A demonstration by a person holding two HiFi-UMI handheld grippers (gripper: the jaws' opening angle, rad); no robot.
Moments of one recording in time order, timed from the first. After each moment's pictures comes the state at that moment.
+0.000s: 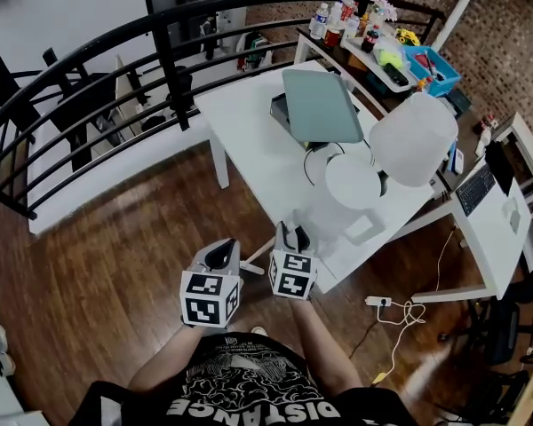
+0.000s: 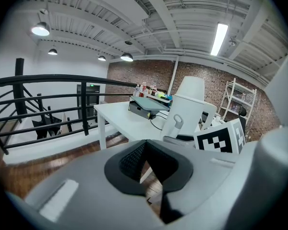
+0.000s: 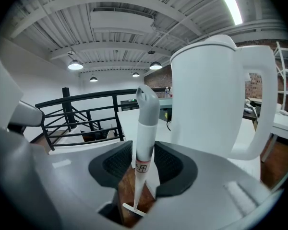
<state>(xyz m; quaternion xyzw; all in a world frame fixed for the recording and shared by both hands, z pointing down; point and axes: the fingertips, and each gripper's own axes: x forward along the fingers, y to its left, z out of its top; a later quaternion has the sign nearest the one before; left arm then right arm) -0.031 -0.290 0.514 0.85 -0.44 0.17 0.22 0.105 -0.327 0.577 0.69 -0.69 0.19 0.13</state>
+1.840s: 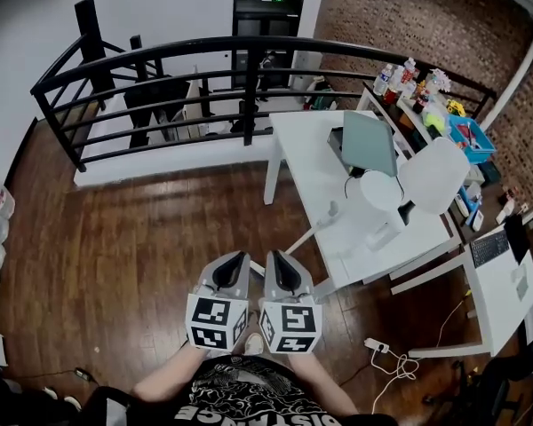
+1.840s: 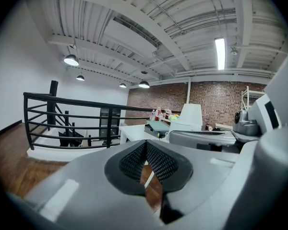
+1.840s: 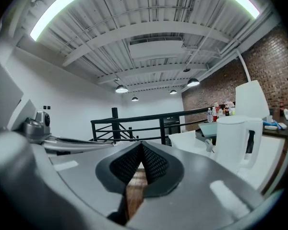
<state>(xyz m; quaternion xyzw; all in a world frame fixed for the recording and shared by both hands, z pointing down) -0.099 -0.112 0.417 0.80 -0.58 0.05 0.15 -0.043 -0.121 0.406 0.51 -0.86 0.09 0.05</state>
